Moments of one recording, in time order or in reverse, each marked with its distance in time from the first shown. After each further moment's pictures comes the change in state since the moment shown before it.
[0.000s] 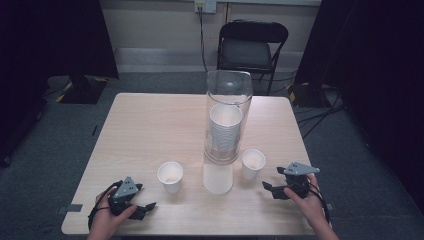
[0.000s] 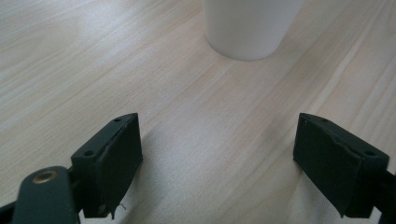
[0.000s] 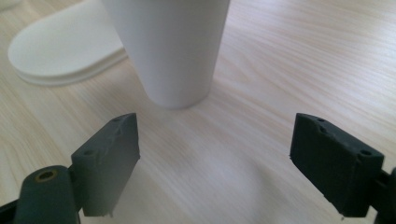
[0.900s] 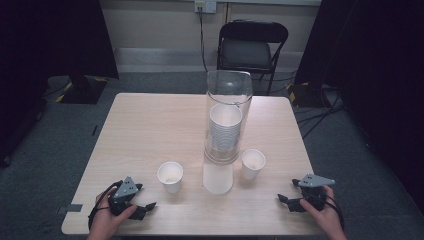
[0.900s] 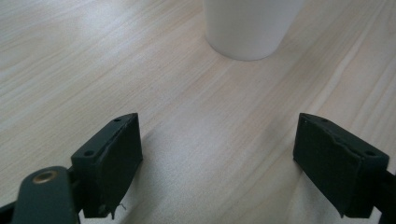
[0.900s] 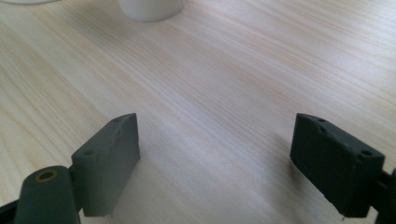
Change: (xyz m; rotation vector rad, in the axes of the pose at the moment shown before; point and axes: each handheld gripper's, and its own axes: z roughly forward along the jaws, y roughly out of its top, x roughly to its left) left arm 0.000 0.000 0.000 0.000 0.000 0.000; right arm -0.015 -0.042 -0.030 0.089 -0.031 0.002
